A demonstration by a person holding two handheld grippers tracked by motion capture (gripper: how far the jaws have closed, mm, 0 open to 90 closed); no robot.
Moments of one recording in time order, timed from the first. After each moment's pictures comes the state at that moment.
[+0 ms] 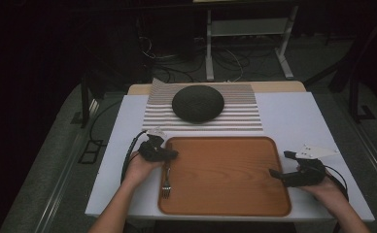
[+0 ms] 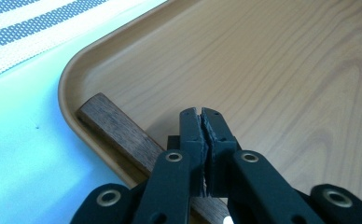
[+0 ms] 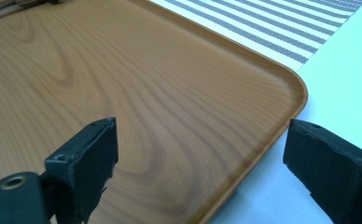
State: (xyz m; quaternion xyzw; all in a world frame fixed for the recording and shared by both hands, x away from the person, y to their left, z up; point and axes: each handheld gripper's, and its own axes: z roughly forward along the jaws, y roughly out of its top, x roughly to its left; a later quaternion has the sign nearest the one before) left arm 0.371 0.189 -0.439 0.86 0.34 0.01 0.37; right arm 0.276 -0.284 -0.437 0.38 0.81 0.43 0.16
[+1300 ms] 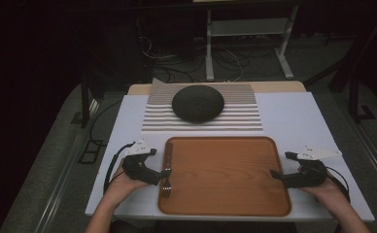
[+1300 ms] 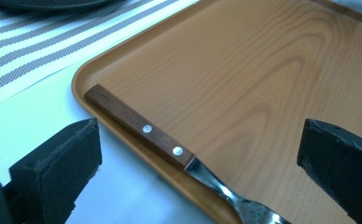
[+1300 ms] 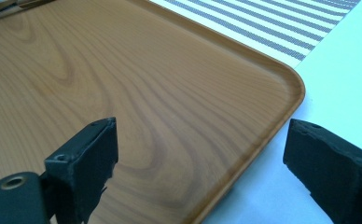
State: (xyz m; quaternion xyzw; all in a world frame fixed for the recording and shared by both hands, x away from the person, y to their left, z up) left arm 0.310 0.221 -0.421 0.84 0.30 0.08 0.44; right arm 0.272 -0.285 -0.436 0.38 0.80 0.43 0.16
